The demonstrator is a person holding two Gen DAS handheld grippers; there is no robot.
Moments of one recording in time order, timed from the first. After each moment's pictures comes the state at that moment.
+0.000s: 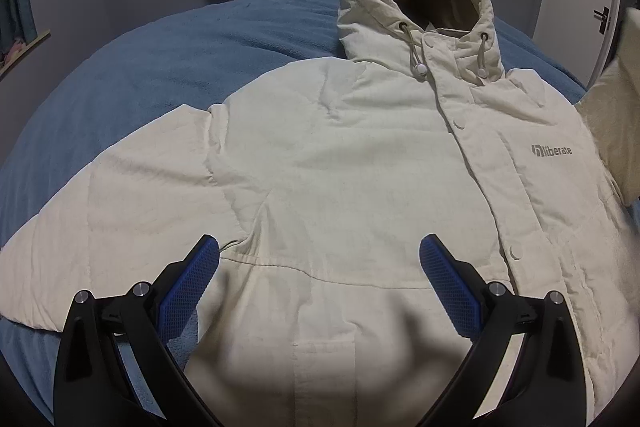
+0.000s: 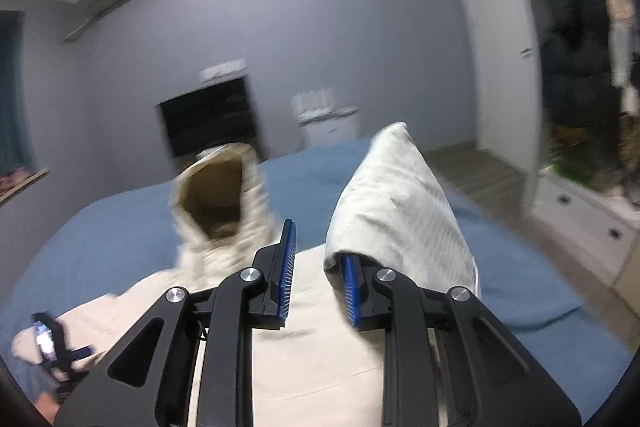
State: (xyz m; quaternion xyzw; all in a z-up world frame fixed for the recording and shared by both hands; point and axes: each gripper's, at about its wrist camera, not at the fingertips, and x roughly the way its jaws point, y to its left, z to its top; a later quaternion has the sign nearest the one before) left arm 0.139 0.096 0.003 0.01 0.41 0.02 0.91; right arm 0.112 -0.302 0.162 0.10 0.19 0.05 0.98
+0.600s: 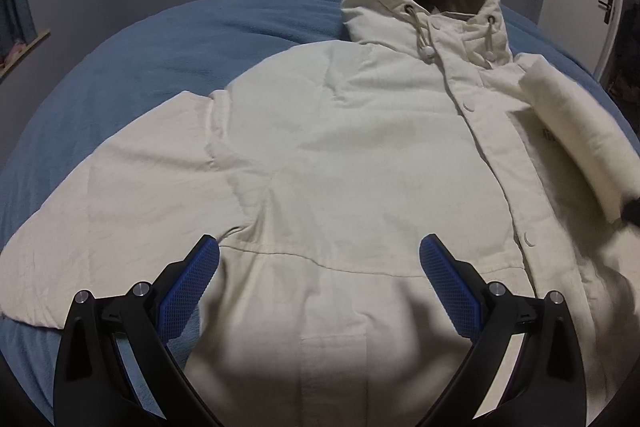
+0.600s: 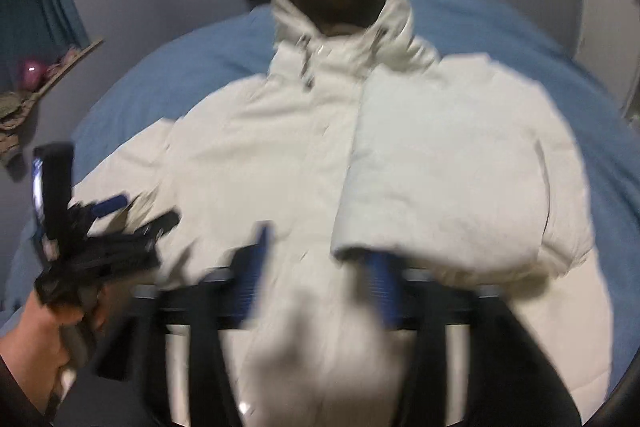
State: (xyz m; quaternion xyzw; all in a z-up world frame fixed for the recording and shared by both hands) left arm 0.140 0.099 -0.008 0.02 0.43 0.03 0.90; right arm 0.127 -0.179 0.027 0.05 0.43 0.21 0.88
